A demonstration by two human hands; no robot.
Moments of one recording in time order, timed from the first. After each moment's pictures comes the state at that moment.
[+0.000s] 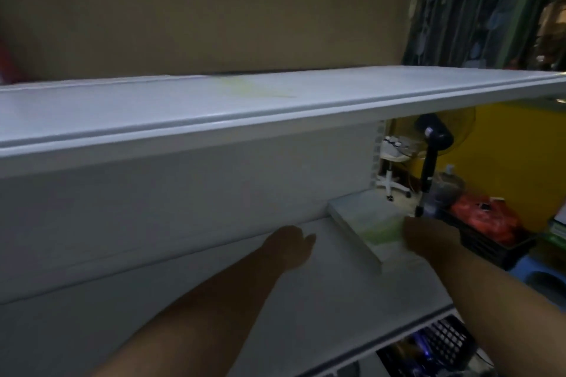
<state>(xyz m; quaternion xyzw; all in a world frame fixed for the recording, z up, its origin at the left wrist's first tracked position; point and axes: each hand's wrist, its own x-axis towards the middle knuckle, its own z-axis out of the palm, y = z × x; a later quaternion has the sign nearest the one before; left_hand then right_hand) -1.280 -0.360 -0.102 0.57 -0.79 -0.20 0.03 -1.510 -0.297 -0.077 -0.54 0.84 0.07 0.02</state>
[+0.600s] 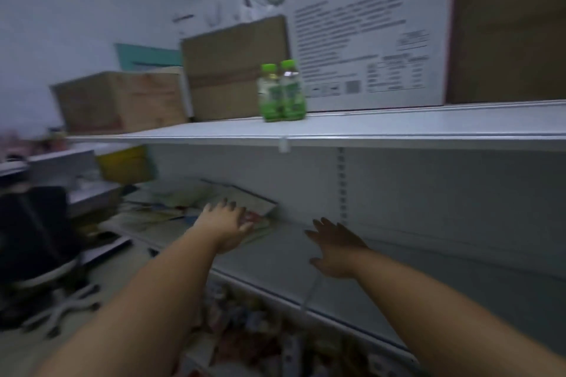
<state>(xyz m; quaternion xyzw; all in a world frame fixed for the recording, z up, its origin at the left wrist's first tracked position) -0.641 -0.050 0.001 0.86 -0.50 0.07 -0.07 -0.844 -0.187 -0.055 -0.97 0.25 -0.02 0.01</state>
